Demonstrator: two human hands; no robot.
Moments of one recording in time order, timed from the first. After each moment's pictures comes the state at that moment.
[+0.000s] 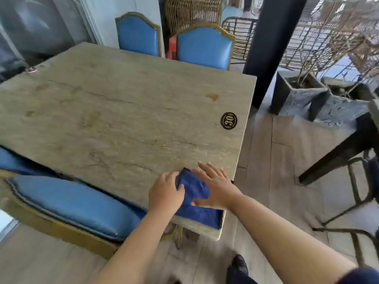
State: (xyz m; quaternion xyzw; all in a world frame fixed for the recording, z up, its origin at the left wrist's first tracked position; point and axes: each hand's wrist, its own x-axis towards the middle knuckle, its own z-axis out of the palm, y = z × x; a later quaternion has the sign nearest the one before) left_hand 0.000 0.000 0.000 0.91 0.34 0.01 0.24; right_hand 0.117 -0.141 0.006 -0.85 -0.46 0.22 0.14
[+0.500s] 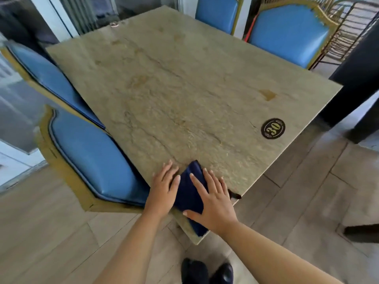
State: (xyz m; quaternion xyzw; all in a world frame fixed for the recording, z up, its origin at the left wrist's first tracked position) left_hand -0.011 -0.040 -0.047 0.80 0.47 0.15 0.35; right_hand 0.128 -0.155 -0.039 -0.76 -0.62 0.16 0.11
